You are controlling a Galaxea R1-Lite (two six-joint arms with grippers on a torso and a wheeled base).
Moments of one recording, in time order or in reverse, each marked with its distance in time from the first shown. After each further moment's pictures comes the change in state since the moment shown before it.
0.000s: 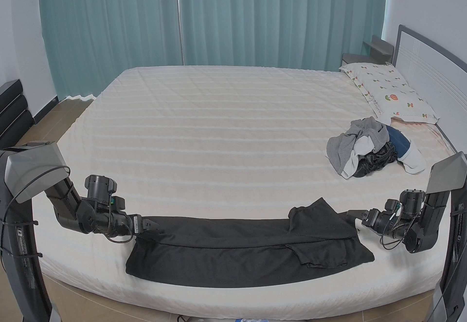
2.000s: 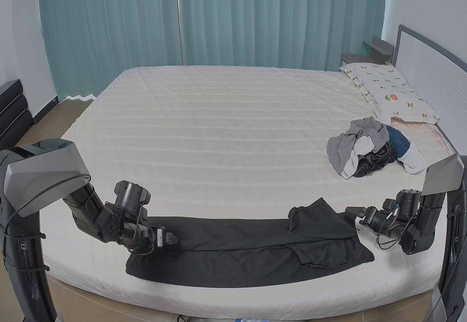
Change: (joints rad) left arm -0.234 -0.052 0.007 0.145 0.239 -0.127; right arm 0.030 0.026 -0.013 -0.053 -0.050 0.106
